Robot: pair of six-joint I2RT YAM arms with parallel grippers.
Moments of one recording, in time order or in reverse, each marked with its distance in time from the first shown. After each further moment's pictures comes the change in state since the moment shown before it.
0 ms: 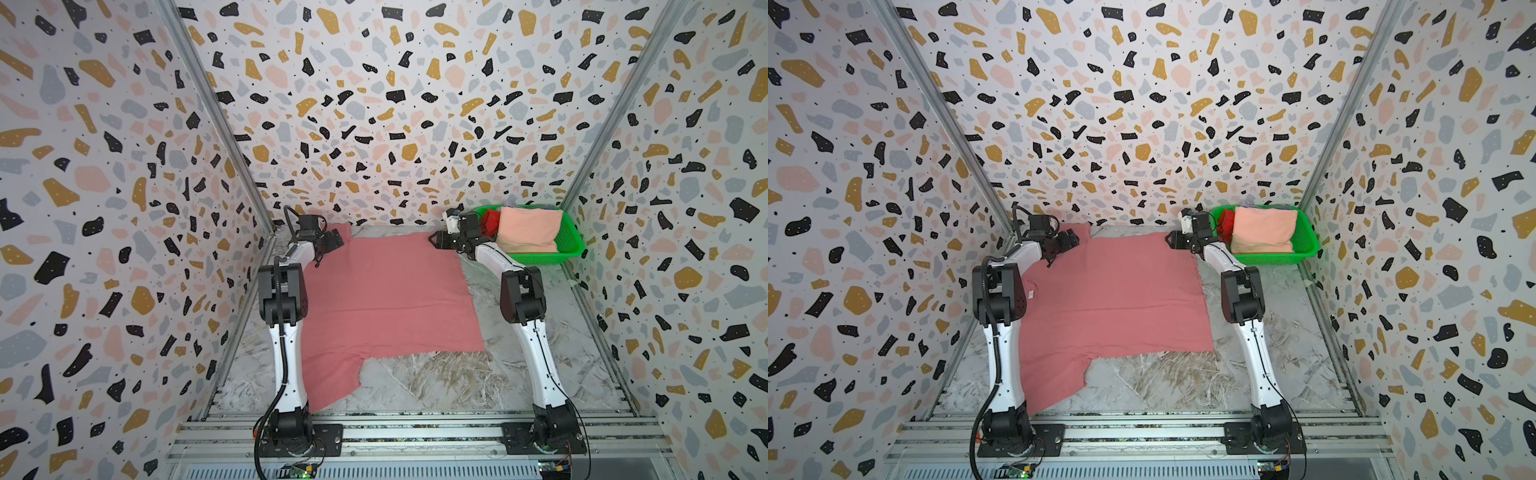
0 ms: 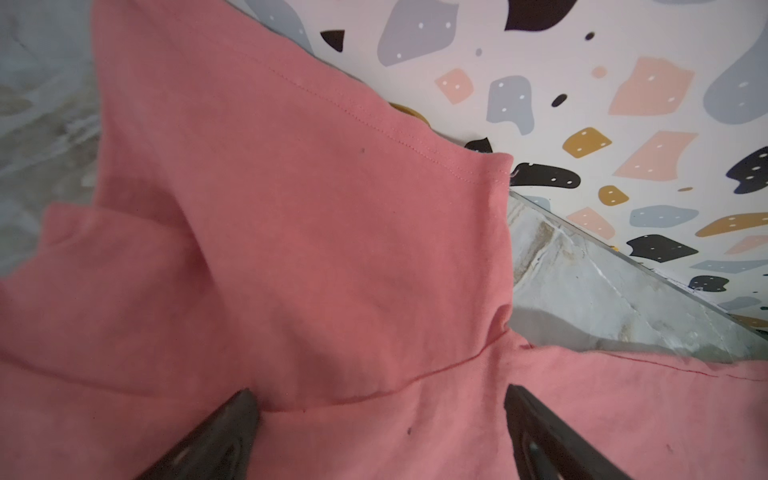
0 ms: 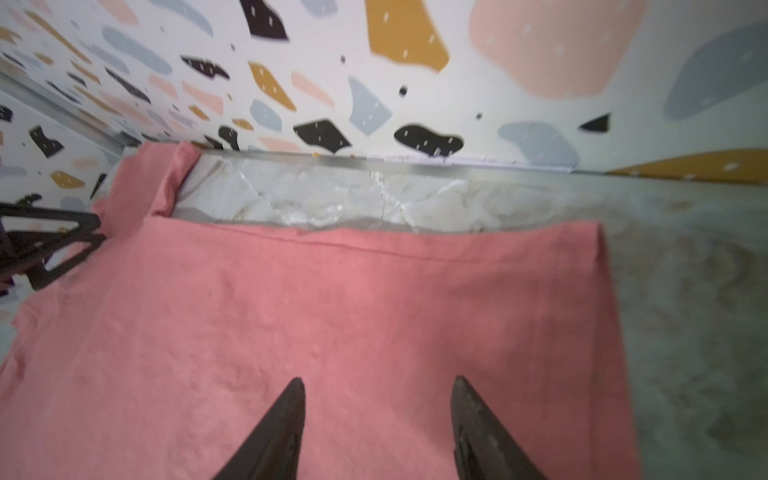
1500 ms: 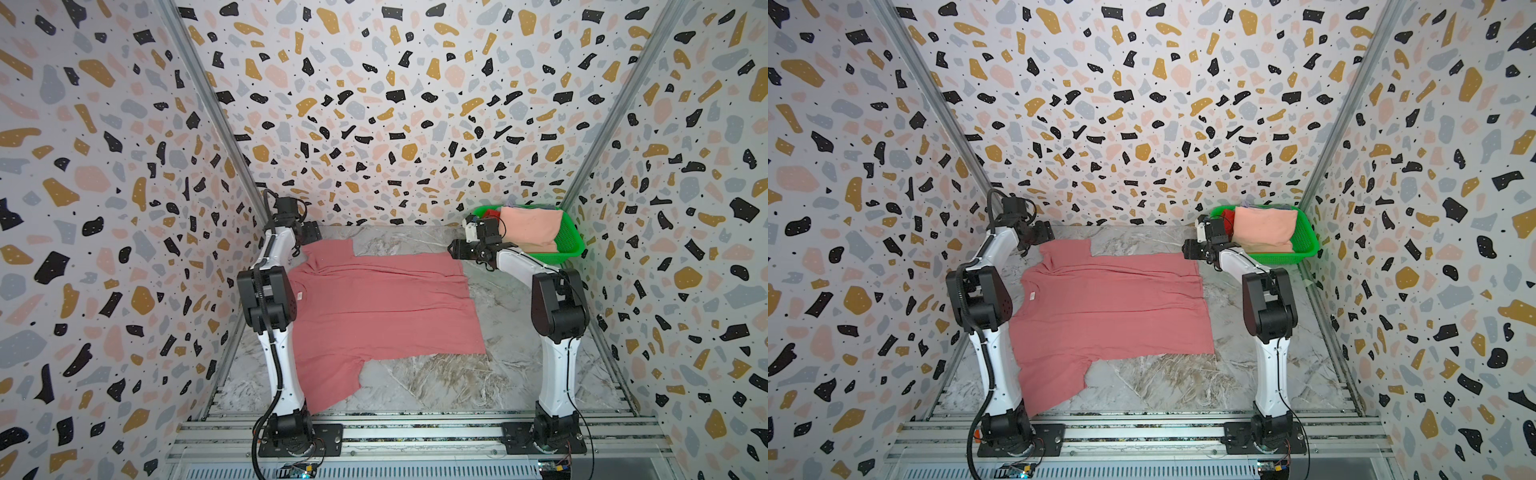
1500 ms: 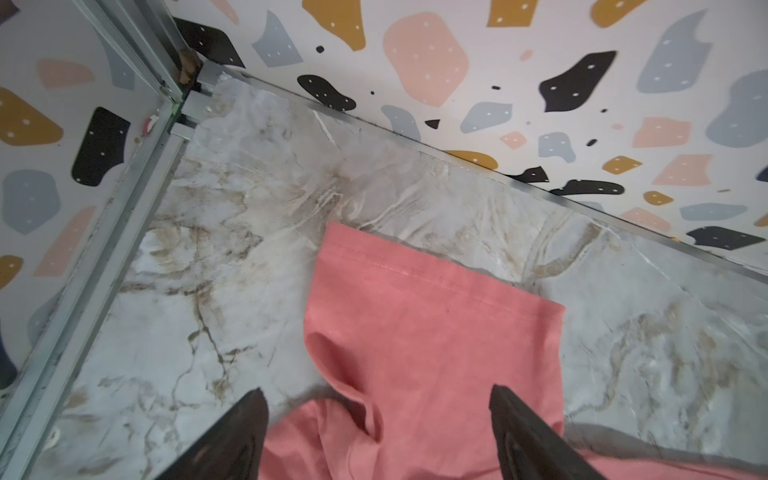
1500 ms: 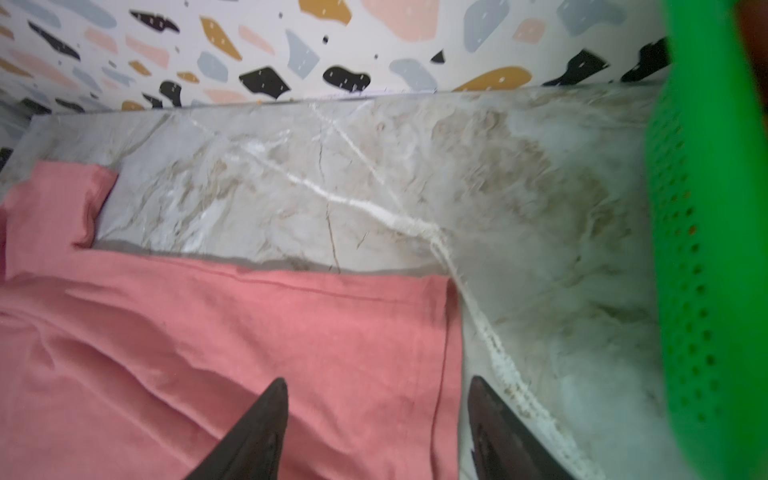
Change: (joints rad) left arm 0.074 -0.097 0.158 -0.343 -0.141 0.204; right arm -0.042 -0.481 -0.594 0.060 0.209 -0.010
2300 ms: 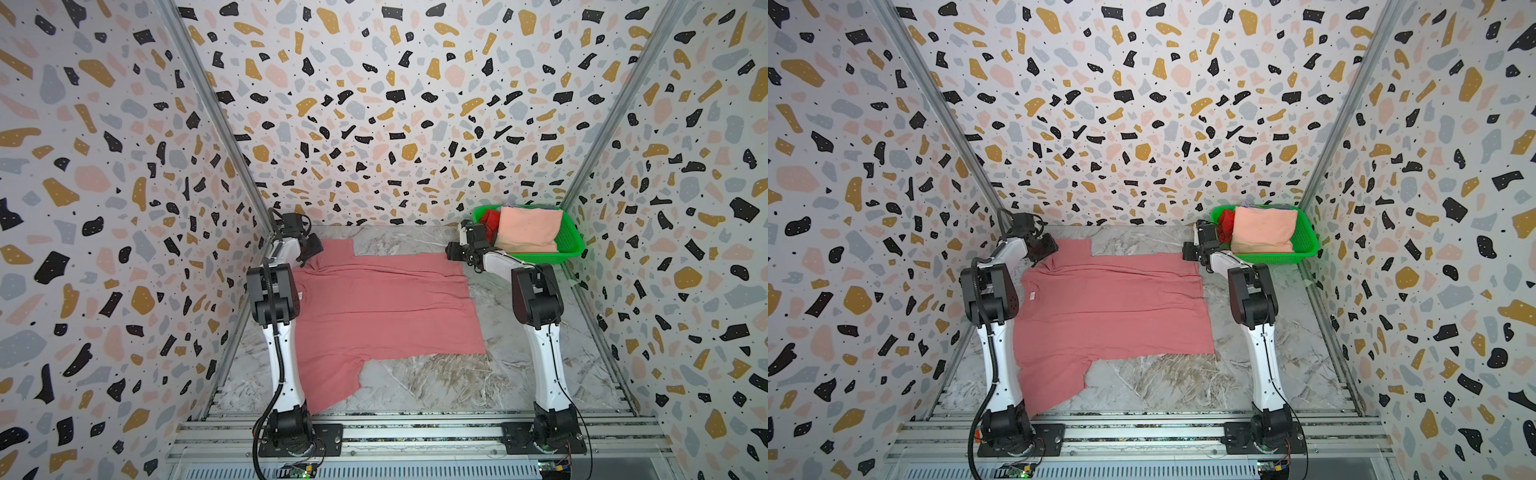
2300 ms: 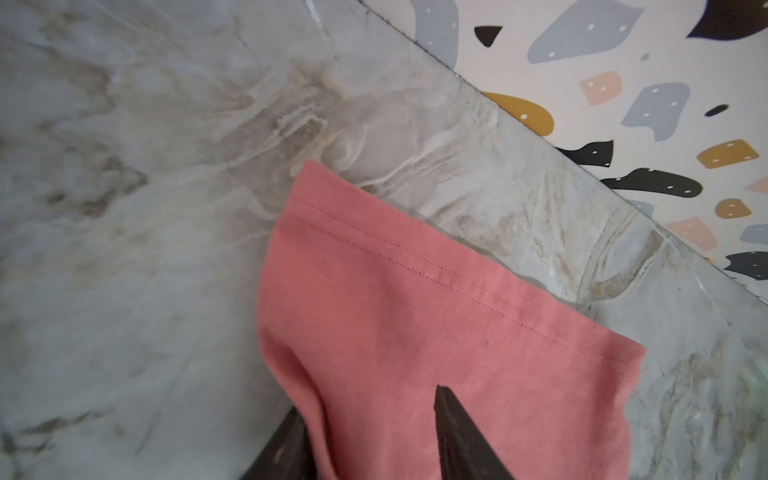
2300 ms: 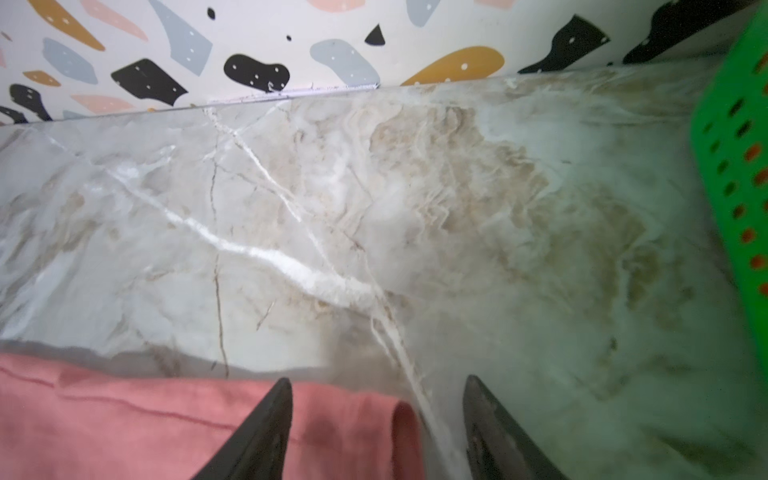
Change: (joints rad) left arm 0.017 0.136 -0.038 0.140 0.136 -0.168; right arm 0.016 0.277 0.194 0.082 0.113 0.012
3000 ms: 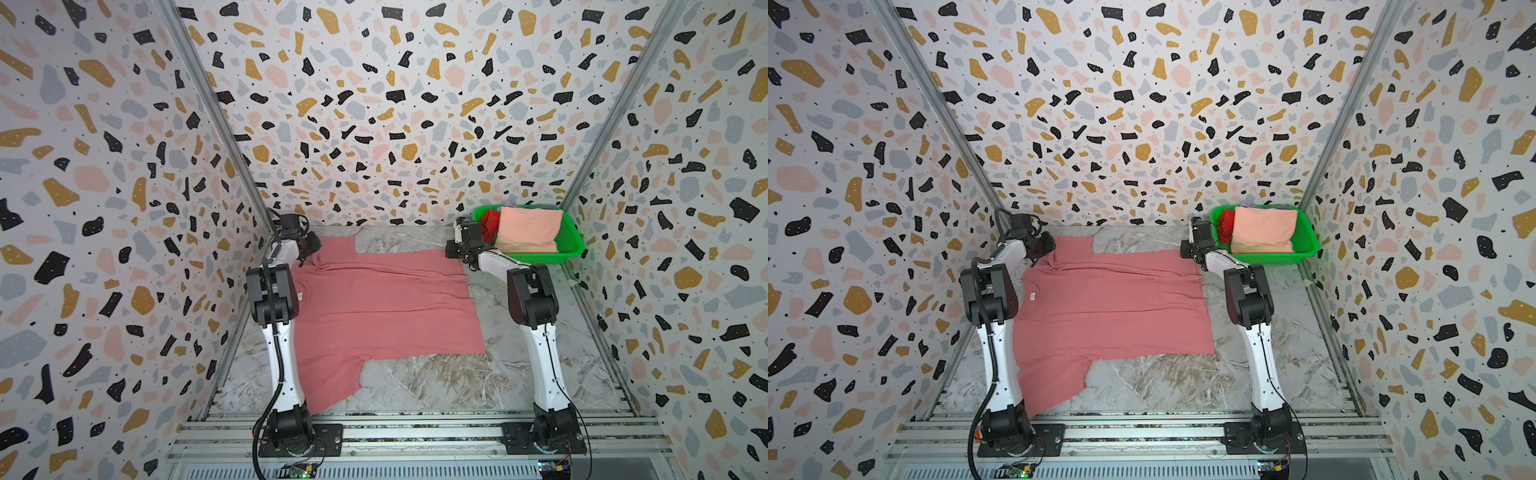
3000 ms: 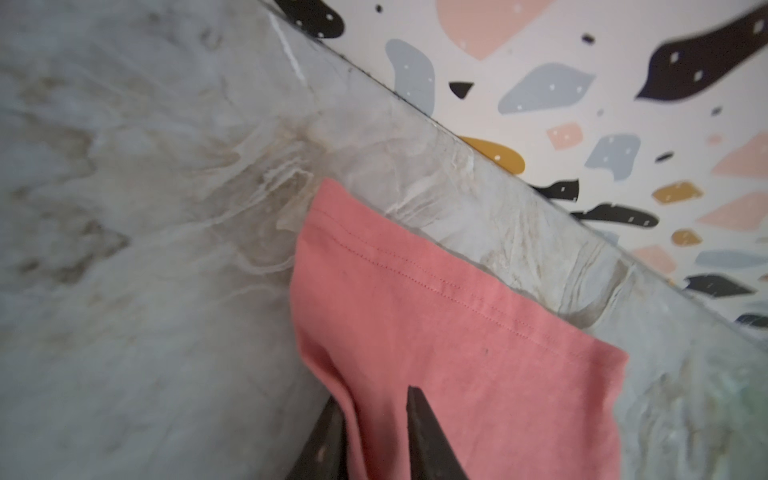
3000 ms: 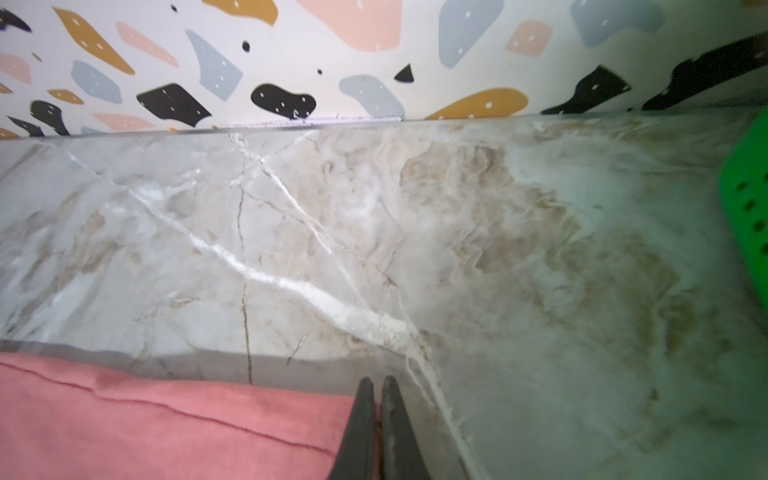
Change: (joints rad) left arm 0.019 0.010 0.001 0.093 0.034 0.023; right arm 0.010 -0.003 0.022 0.032 0.032 -0.012
